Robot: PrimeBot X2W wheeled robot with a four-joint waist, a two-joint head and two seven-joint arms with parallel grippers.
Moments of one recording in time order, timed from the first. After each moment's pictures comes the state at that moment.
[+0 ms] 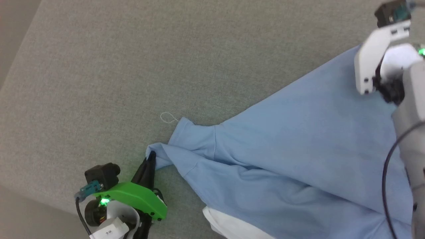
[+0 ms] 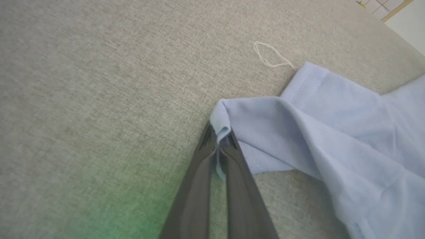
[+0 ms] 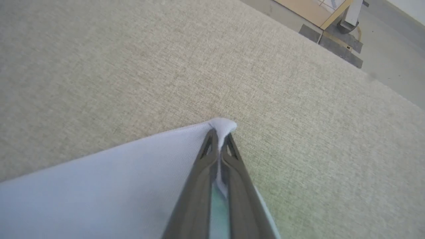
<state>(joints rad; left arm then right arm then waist) -0.12 0.27 -0.40 0.12 -0.78 0.18 -0.11 -0.94 -0.25 0.06 0.76 0.01 0.13 0.54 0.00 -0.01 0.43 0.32</state>
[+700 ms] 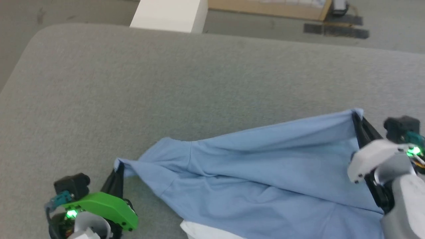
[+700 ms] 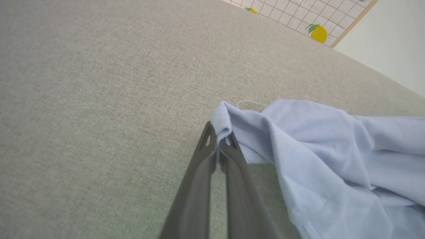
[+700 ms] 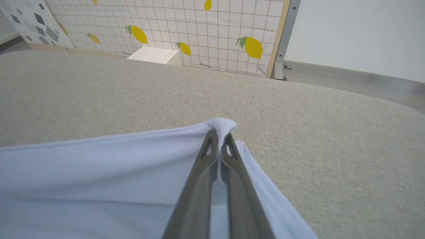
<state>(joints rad) -0.03 0.40 -0.35 0.03 -0.78 0.23 -0.07 -0.31 -0.17 -0.07 0.35 0.13 0.13 0.04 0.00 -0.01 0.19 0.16</state>
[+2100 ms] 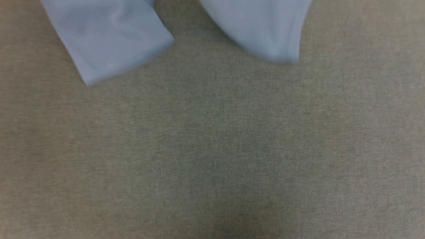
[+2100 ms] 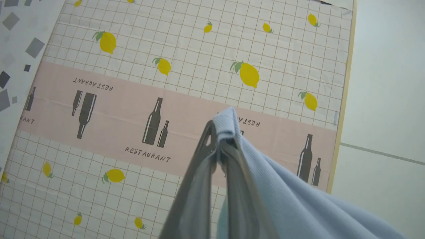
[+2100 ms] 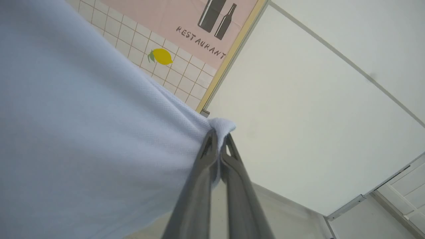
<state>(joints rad) -1.50 0.55 -0.13 0.18 -0.68 0.22 -0.04 -1.33 -0.40 0.14 0.14 0.03 0.13 0.53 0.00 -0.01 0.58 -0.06</state>
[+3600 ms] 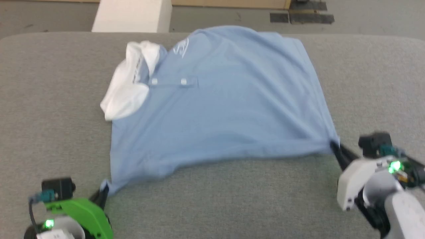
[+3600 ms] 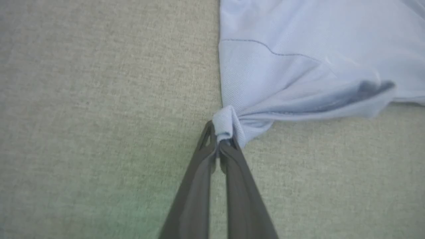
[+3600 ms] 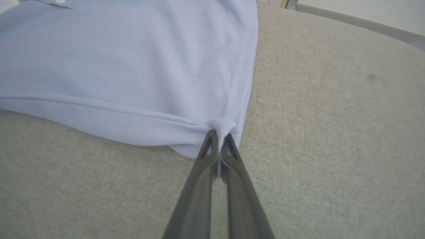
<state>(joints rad) -0.03 0.56 -0.34 0.07 -0.85 0.15 0.14 -0.20 -0.27 0.10 0.20 0.21 0.13 0.26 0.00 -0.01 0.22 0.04</state>
